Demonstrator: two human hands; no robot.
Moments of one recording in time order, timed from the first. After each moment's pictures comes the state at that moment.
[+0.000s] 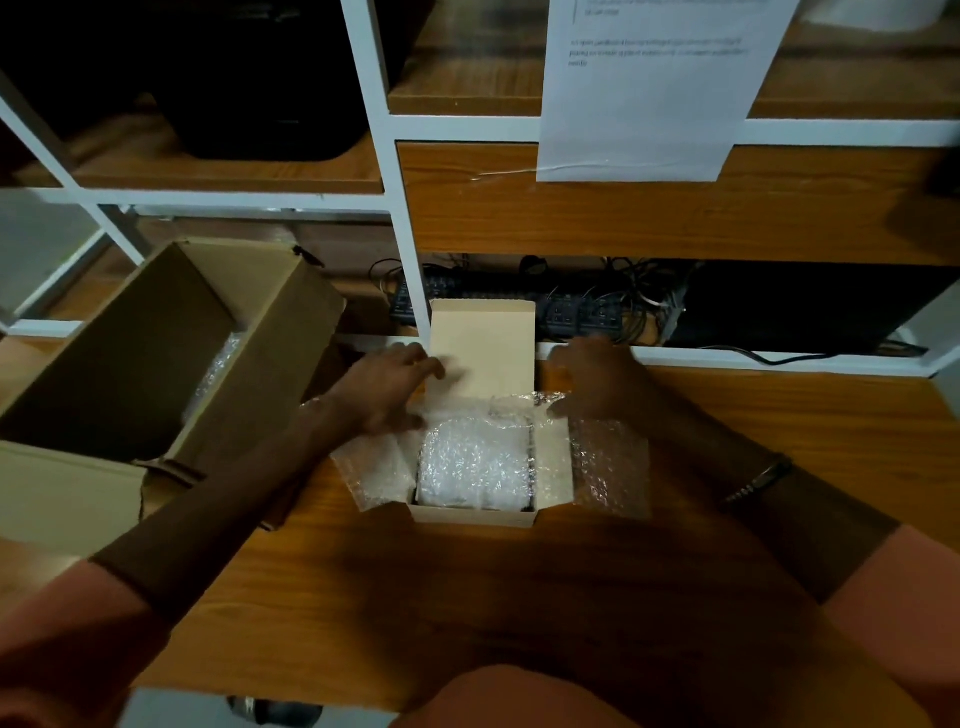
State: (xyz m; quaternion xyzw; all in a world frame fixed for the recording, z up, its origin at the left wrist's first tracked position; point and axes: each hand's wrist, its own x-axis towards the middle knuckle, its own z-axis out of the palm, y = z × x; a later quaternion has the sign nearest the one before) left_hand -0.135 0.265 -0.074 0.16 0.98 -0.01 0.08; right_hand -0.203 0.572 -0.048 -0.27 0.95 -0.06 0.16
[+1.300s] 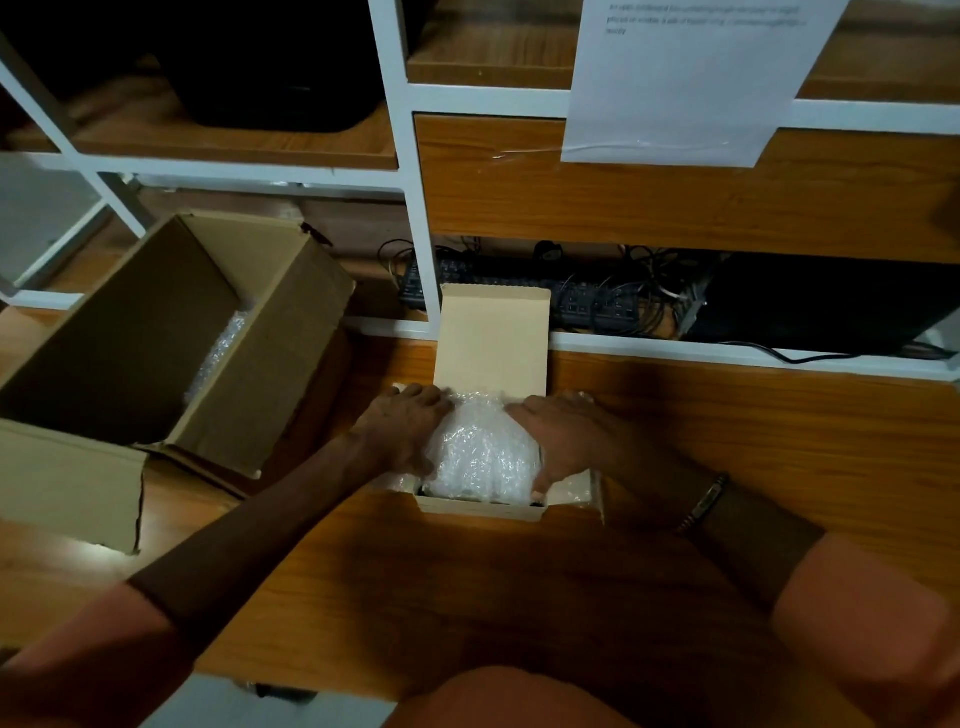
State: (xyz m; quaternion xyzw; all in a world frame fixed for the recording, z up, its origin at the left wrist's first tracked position) left_hand -0.106 0.289 -0.118 0.14 0.97 -0.09 0.19; right_hand -0.182 0.543 -0.131 -0.42 0.87 0.06 0.24
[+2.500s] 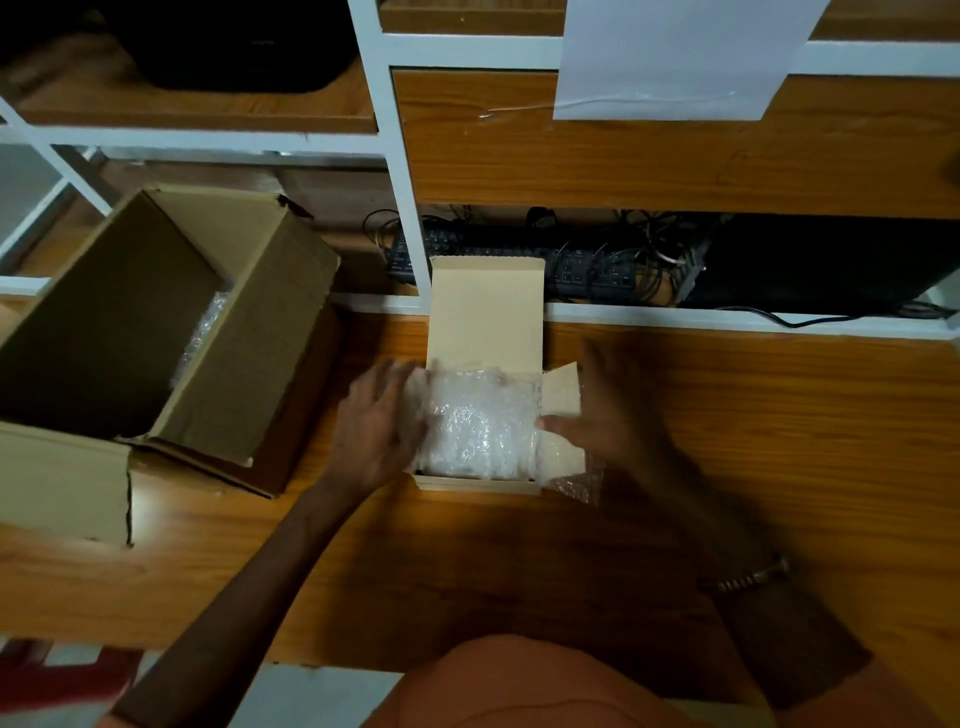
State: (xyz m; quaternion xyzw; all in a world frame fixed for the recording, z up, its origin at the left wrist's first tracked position) left_hand -0.053 0.279 -0.151 -0.03 0.97 0.23 -0.05; right_hand -0.152 0.577 -0.131 -0.12 0.97 -0.19 0.12
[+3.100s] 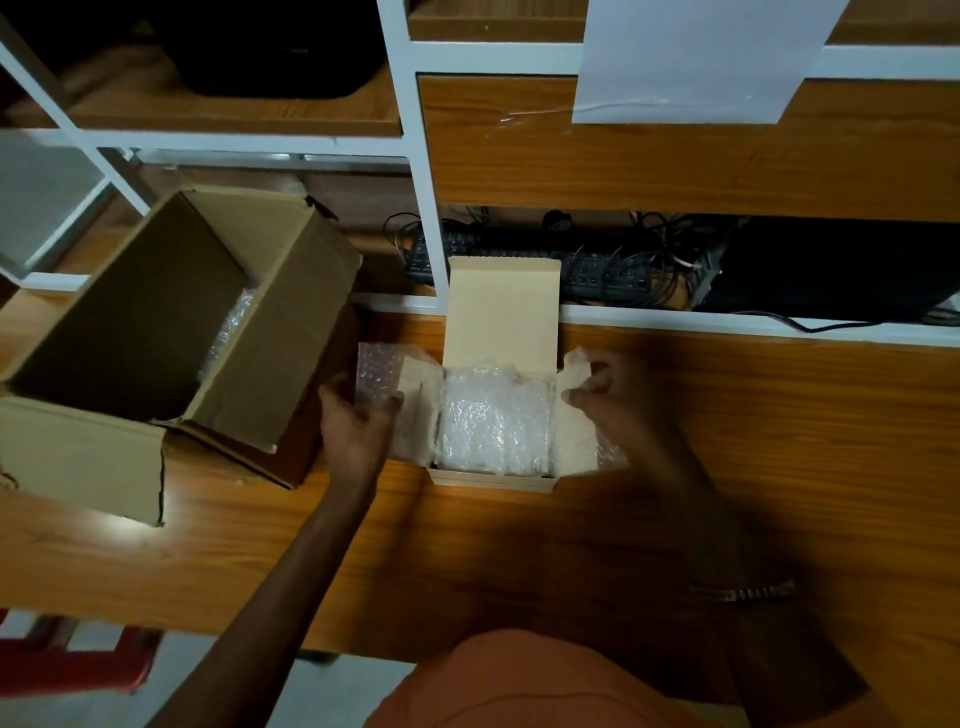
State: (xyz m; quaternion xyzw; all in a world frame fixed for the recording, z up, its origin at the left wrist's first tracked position) left_hand -0.033 0.283 -0.139 -0.34 0.75 0.54 -0.16; right_hand -0.138 0.569 -0.100 0.00 0.86 -0.50 0.15
